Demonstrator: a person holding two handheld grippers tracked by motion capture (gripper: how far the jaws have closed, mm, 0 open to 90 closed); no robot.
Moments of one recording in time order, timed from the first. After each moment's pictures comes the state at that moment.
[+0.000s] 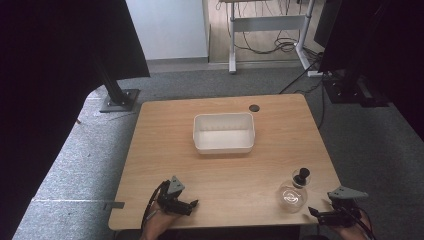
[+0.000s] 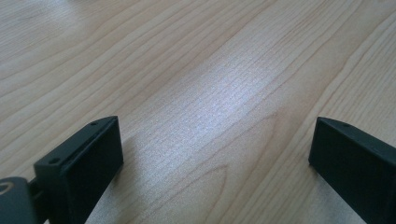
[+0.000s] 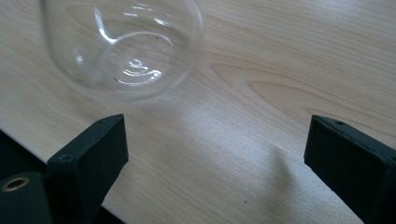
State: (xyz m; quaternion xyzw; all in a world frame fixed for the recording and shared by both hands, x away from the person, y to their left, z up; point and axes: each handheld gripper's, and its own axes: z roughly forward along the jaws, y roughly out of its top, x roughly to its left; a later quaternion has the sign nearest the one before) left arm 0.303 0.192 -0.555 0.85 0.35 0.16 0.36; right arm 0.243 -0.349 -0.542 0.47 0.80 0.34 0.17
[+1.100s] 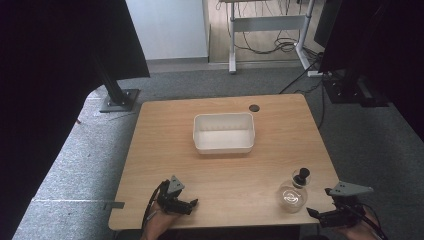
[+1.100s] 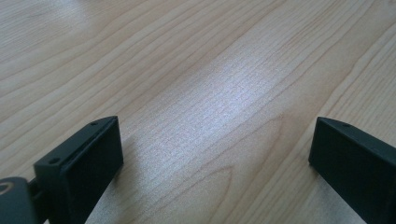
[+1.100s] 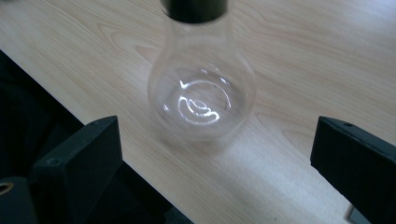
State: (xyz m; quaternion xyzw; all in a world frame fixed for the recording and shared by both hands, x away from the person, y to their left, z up) left arm 0.303 0.192 -0.556 0.85 0.36 0.16 0.35; right arm 0.234 -0.331 -0.485 0.41 0.82 0.36 0.15
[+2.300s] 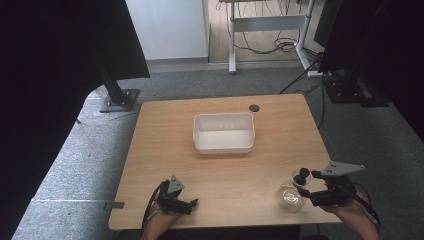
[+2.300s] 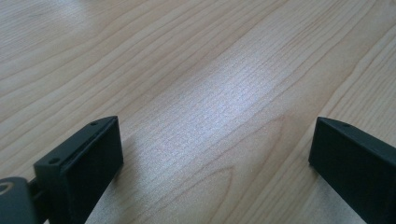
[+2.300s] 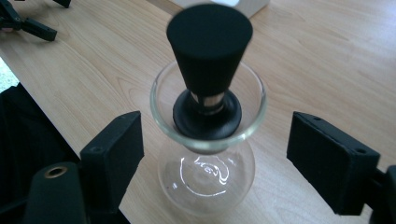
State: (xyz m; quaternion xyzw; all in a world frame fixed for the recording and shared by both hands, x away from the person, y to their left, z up) left arm 0.303 0.192 -0.555 0.85 0.36 0.16 0.35; right arm 0.270 -0.308 -0.442 0.37 0.83 0.39 0.15
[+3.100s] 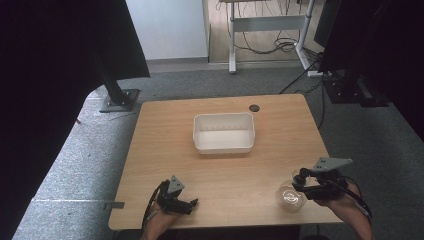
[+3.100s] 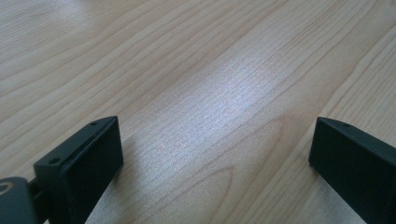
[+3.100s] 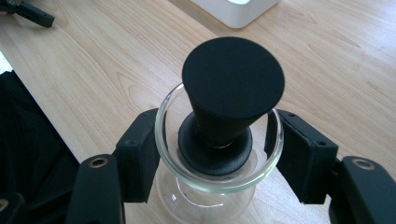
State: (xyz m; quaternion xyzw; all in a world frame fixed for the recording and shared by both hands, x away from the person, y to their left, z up) left arm 0.303 0.191 -0.555 0.85 0.36 0.16 0.35; right arm 0.283 -0.291 -0.436 0.35 0.85 0.36 0.15
